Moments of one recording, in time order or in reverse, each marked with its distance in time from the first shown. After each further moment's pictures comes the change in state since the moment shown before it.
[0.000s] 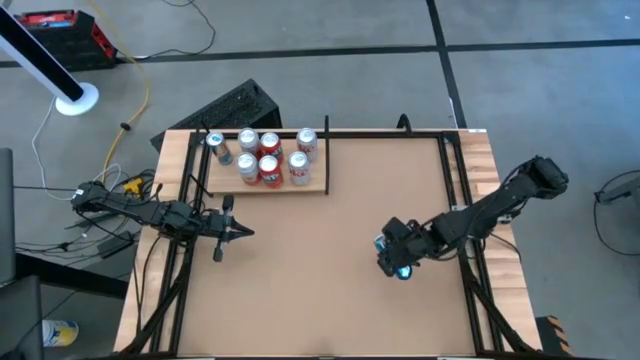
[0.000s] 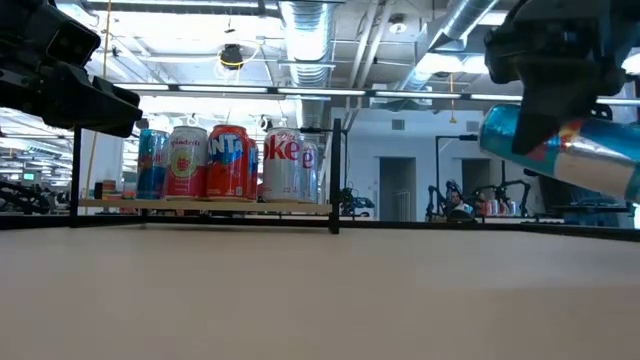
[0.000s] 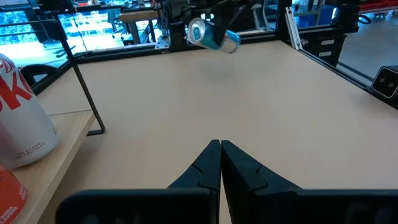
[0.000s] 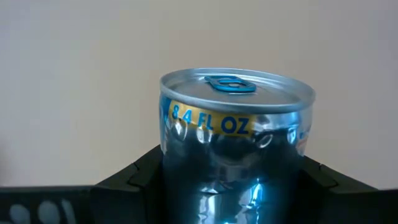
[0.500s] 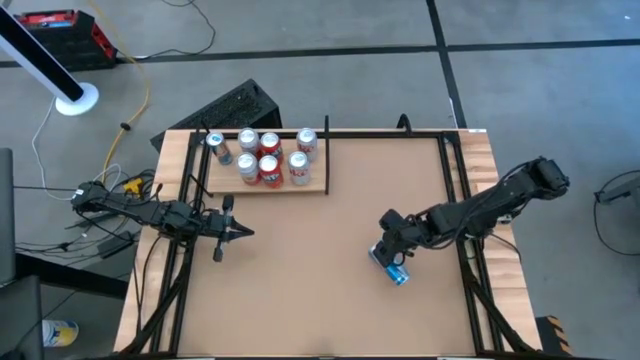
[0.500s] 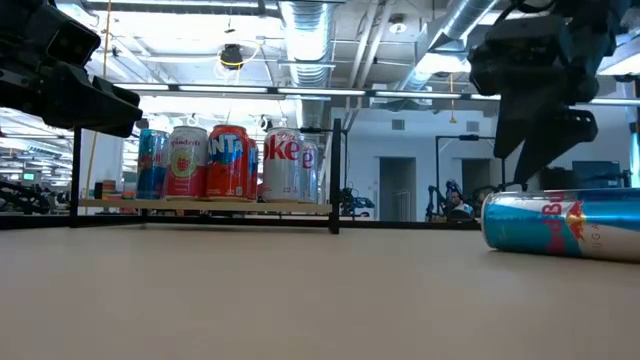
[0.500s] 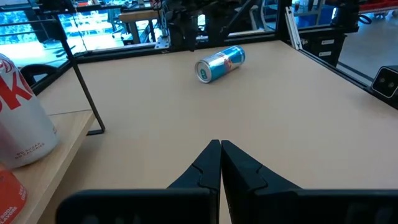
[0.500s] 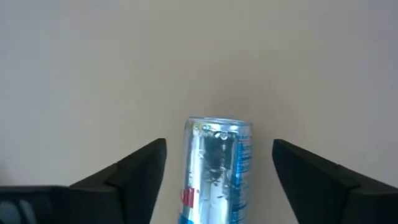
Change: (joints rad) left arm 0.000 0.000 0.000 0.000 0.000 0.000; right arm -0.118 -0.001 0.002 -0.007 -0.089 -0.028
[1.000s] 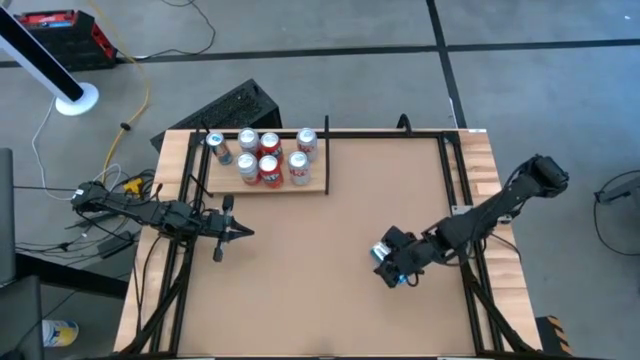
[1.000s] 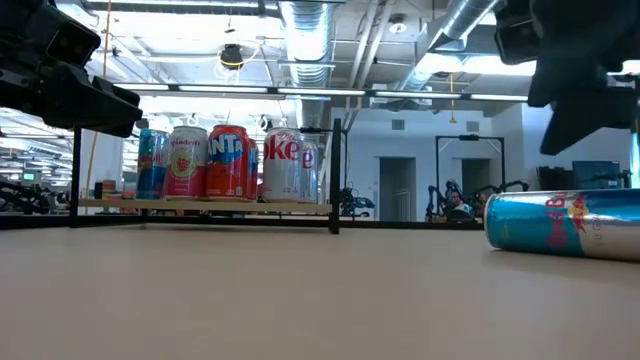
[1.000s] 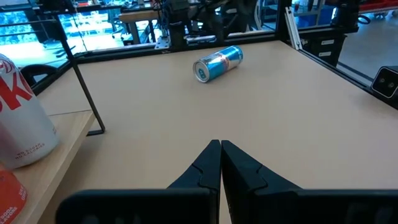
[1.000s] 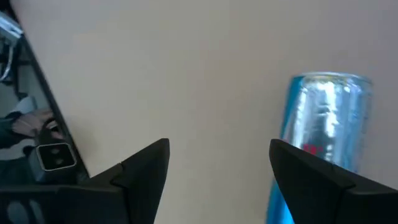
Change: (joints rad) left arm 0.000 0.000 0.000 0.000 0.000 0.000; right arm 0.188 -0.011 -0.001 0.146 0.010 0.120
